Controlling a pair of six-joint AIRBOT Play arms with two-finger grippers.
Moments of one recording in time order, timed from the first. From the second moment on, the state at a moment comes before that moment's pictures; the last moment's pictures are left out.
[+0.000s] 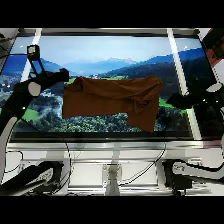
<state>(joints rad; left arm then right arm) -0.08 -1.15 0.98 1.37 -0.47 -1.54 -0.38 -1.41 0.99 -1.04 1.16 1.19</state>
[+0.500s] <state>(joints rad) 0.04 -1.05 0.98 1.38 -0.89 -1.47 -0.27 -1.55 0.96 -0.92 1.00 1.14</state>
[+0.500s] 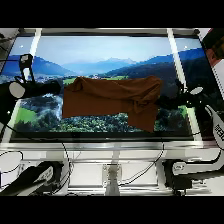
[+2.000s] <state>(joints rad) 0.42 -1.19 0.59 0.82 -0.99 -1.02 -0.34 -1.58 0.96 -0.77 1.01 1.09</state>
